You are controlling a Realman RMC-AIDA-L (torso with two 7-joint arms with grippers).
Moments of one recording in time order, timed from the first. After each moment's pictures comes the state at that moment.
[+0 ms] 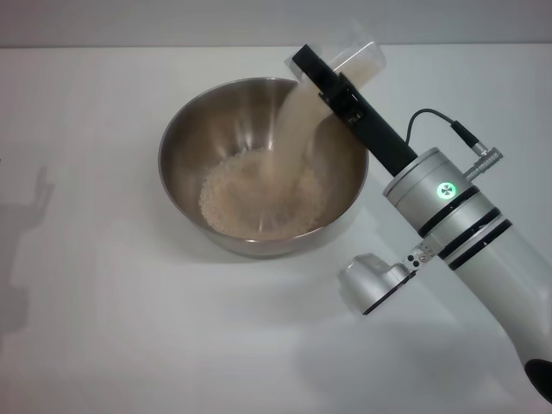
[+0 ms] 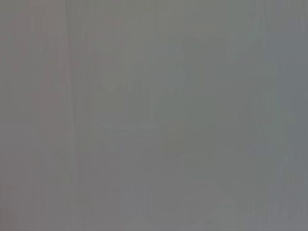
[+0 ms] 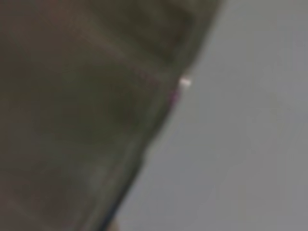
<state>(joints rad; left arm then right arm) -0.18 -2.08 -1.21 -0.30 2.63 1.22 -0.01 0.68 2.09 0.00 0.47 -1.66 -1.28 -2.20</state>
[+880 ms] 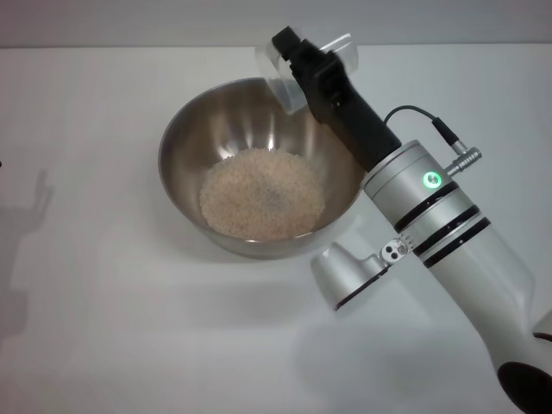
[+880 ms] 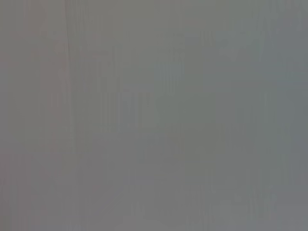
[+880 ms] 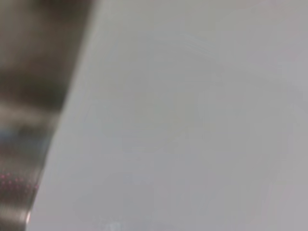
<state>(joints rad) -0.18 -2.08 -1.20 -0.30 2.63 1.22 -0.02 0.68 2.09 0.09 0.59 -1.68 -1.27 -2.06</state>
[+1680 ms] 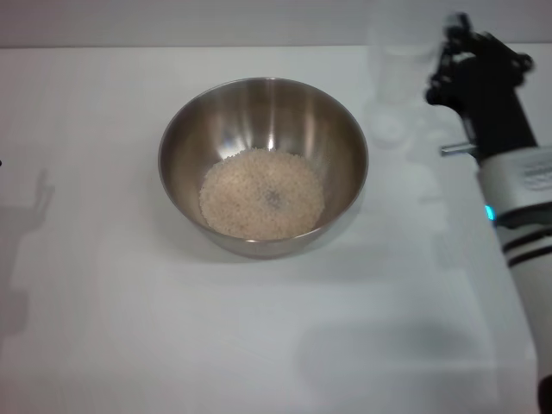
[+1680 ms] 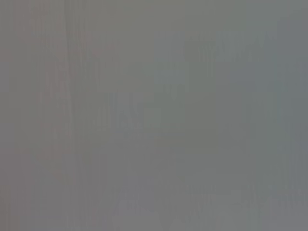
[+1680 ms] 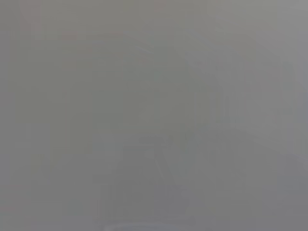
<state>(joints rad) -0.18 -2.08 -1.20 -0.30 2.63 1.22 -0.01 0.47 2.09 0.39 0.60 -1.68 -1.31 -0.48</state>
